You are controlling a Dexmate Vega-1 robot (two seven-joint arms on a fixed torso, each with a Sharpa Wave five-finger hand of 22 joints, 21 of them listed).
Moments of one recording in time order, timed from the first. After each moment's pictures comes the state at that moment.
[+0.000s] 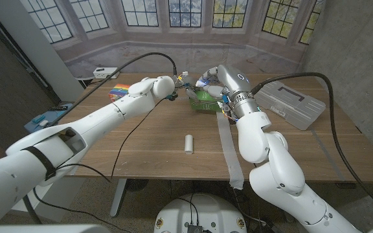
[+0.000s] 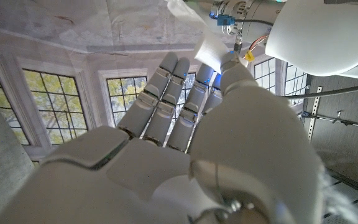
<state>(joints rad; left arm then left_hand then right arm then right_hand) 0.29 0.56 0.91 -1.52 0.50 0.19 -0.33 1.07 -0.04 0.45 -0.16 0.24 0.66 -0.08 0.45 0.22 0.66 -0.17 0.39 0.59 0.55 -0.09 0.22 0.28 0.35 0.07 0.30 0.20 -1.13 -0.50 -0.68 -2.52 -1.03 -0.73 0.03 1.22 0.05 0.25 -0.16 0.18 0.98 -0.11 0.27 0.22 0.98 -0.13 0.38 0.29 0.82 -0.10 0.29 0.29 0.82 -0.10 0.22 0.17</state>
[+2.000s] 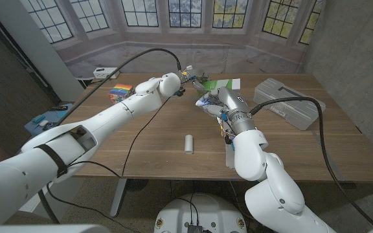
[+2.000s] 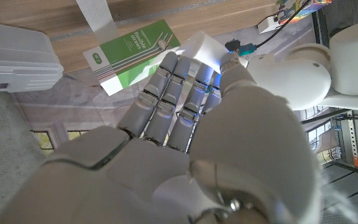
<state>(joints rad) 0.29 0.49 0.90 -1.45 0.44 0.17 -0.17 1.07 -0.04 0.45 -0.16 0.23 0.66 -0.08 0.45 0.22 0.66 -0.17 0.38 0.60 0.55 -0.09 0.22 0.28 0.35 0.07 0.30 0.20 -1.21 -0.47 -0.75 -2.55 -0.90 -0.90 -0.04 1.22 0.06 0.24 -0.16 0.18 0.99 -0.10 0.26 0.22 0.98 -0.12 0.38 0.30 0.83 -0.10 0.29 0.30 0.82 -0.10 0.22 0.17</state>
